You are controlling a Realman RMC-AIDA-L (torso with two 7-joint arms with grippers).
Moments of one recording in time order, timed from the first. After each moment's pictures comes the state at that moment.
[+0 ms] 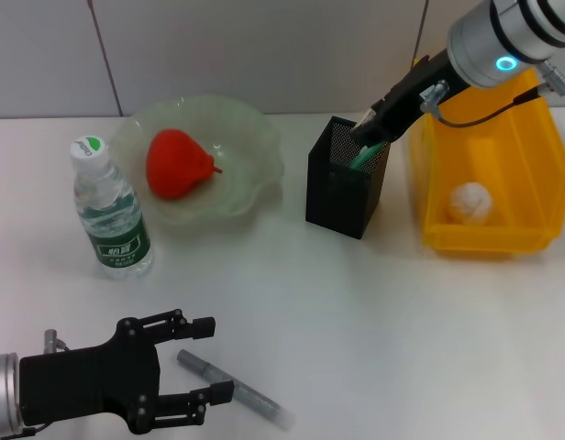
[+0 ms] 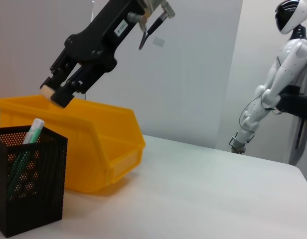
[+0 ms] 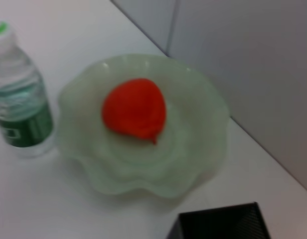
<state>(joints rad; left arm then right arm) -0.38 -2.06 0.74 0.52 1.95 1.71 -1.00 0.99 2.08 -1.13 -1.12 -2.67 -1.39 2.37</state>
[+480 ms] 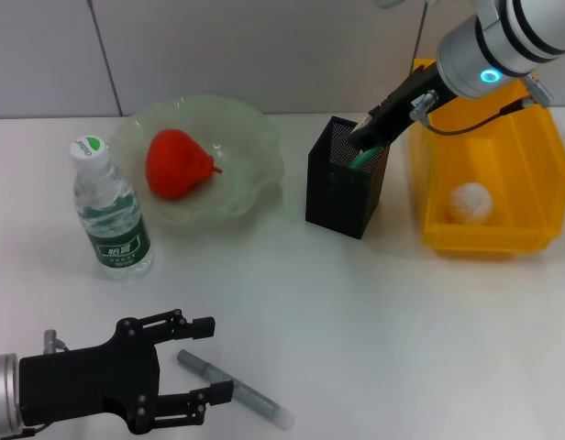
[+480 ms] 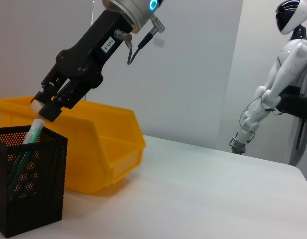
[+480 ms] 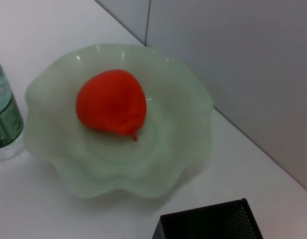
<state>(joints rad) -0.38 -2.06 0.74 0.52 1.95 1.71 -1.00 1.01 2.08 -1.13 -1.00 -2.69 -1.27 2.37</state>
